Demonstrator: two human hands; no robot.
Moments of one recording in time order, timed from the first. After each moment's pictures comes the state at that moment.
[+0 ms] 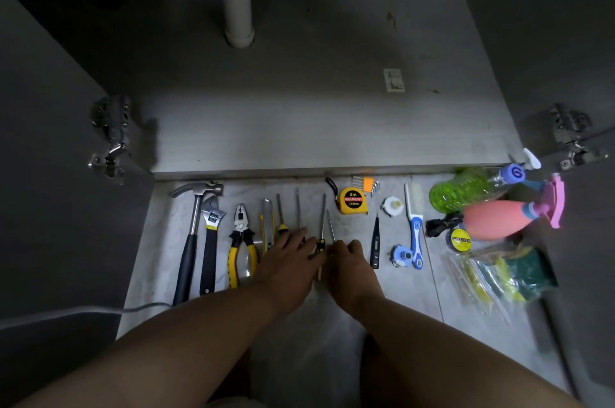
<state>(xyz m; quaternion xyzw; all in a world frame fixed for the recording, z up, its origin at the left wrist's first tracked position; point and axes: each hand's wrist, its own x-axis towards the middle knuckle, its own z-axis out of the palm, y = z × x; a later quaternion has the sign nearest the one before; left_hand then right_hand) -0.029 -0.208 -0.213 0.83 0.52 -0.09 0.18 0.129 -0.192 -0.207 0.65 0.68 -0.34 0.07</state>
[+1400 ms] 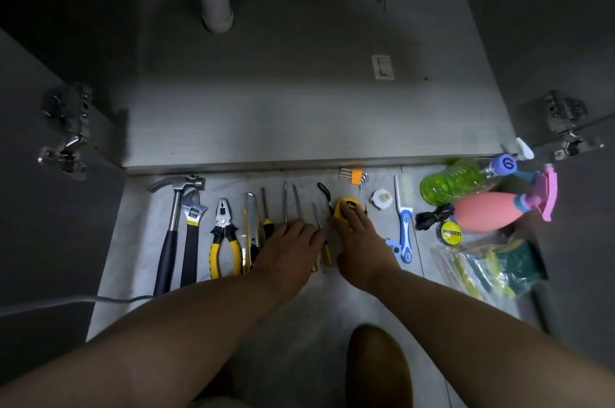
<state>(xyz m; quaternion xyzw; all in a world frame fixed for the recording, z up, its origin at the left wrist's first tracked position) 0.001 -0.187 -0.210 0.83 0.53 -0.09 0.15 0.176 -0.147 -0.199 0.56 0.77 -0.25 0.16</state>
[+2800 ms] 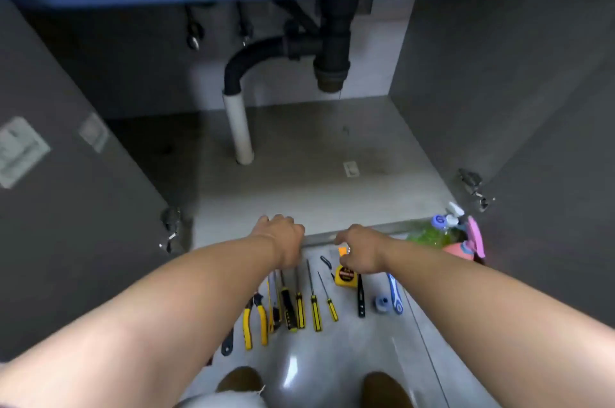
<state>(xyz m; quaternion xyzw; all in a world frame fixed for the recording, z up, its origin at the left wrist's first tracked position) -0.029 -0.119 0.007 0.76 0.59 -0.22 0.13 0.161 -0.105 0.008 0.54 0.77 -0.28 0.19</state>
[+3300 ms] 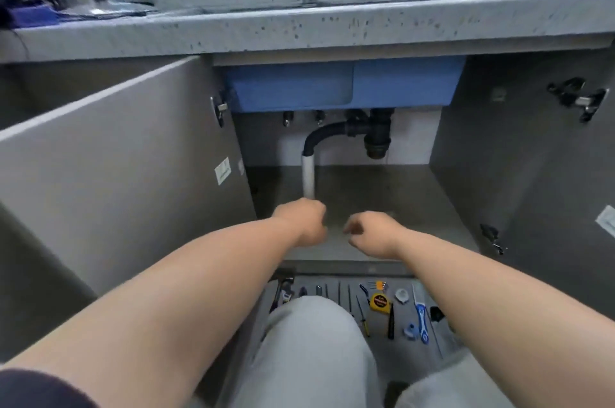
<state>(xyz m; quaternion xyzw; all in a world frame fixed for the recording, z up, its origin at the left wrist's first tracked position) -0.040 -0.252 0.222 0.68 0.72 -0.04 0.08 0.135 -0.216 0.206 0.49 0.84 -0.25 -0.02</state>
